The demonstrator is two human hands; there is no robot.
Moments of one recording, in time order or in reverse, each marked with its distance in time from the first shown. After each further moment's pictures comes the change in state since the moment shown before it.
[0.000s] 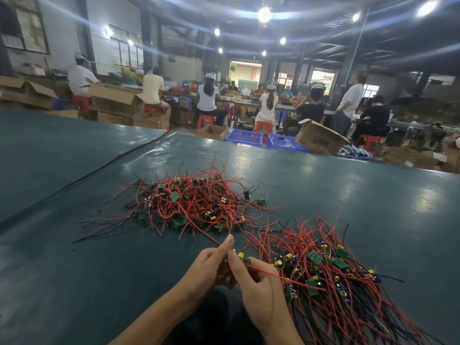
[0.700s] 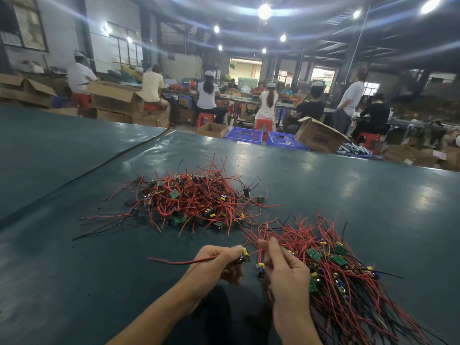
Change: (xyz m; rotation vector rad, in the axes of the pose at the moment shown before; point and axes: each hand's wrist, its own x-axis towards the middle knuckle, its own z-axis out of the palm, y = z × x) left_hand -0.004 0.001 0.005 0.095 0.022 0.076; right_hand 0.011 0.001 -0.024 0.238 0.431 0.128
